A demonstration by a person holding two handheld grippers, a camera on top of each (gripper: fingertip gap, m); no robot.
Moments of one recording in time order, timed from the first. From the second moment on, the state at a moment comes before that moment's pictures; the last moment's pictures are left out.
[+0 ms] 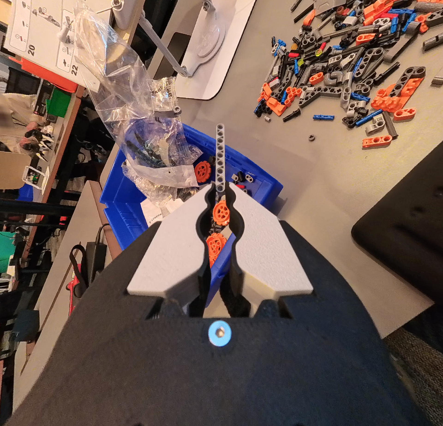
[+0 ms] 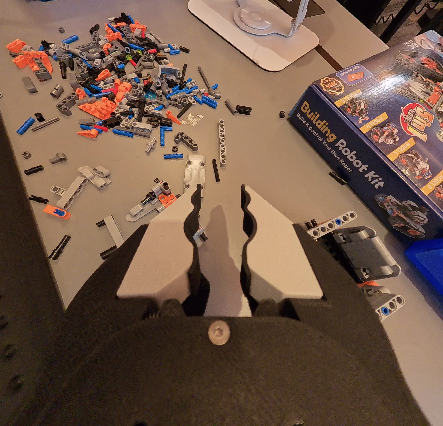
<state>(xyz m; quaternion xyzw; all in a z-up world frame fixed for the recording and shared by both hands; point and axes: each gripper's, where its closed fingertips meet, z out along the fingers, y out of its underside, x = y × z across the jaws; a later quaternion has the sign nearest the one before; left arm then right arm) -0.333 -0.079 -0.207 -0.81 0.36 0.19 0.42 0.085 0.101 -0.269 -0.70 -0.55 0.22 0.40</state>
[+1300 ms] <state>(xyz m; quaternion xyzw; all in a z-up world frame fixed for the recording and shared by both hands) -0.293 -0.086 -0.263 -0.84 0.37 0.06 0.39 0.086 0.100 -0.272 -0.70 -0.55 0.21 0.40</state>
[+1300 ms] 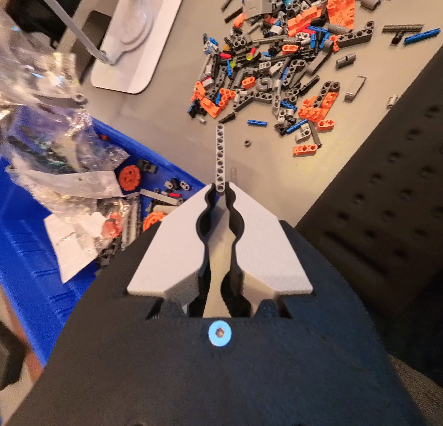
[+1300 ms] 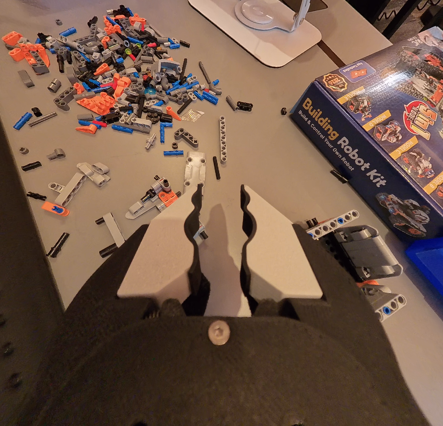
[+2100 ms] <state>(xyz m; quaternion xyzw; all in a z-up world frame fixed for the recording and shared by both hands) -0.282 -0.090 -0.335 -0.89 0.32 -0.04 0.32 0.084 0.096 -0.279 -0.70 -0.56 0.20 0.38</state>
